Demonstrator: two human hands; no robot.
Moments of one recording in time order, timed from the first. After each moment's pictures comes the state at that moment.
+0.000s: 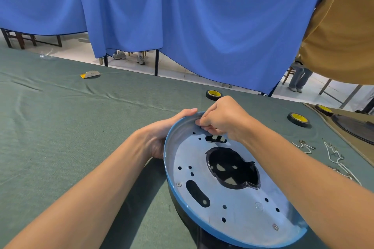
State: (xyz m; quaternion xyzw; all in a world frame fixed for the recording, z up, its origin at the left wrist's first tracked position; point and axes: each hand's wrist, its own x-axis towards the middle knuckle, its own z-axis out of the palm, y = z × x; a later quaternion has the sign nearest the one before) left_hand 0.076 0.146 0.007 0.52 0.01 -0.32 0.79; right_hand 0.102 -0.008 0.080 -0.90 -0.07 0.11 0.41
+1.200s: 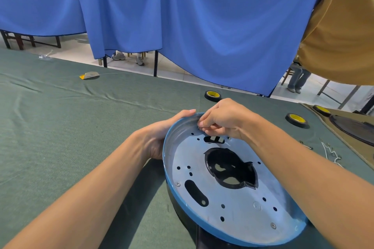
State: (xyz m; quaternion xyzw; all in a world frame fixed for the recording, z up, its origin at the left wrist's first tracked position) left_hand 0.078 0.148 0.005 0.52 0.03 -0.33 0.79; right_hand 0.108 -0.016 0.085 -0.87 -0.06 0.20 0.46
